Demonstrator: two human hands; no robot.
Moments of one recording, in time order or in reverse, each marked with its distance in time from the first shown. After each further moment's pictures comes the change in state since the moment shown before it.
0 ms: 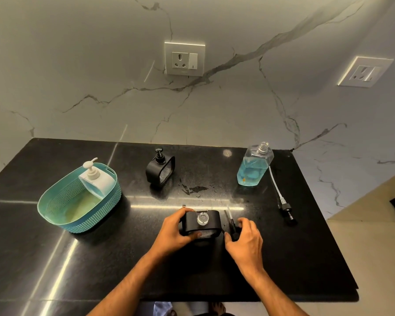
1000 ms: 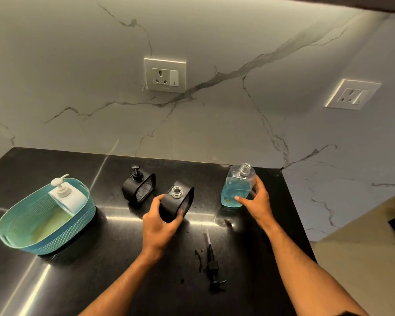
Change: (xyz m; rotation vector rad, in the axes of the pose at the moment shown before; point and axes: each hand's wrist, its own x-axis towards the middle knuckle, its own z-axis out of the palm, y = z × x) left_hand 0.073 0.044 0.031 0.002 0.544 -0.094; right_hand 0.223 0.044 -0.061 0.609 -0.160 -0.045
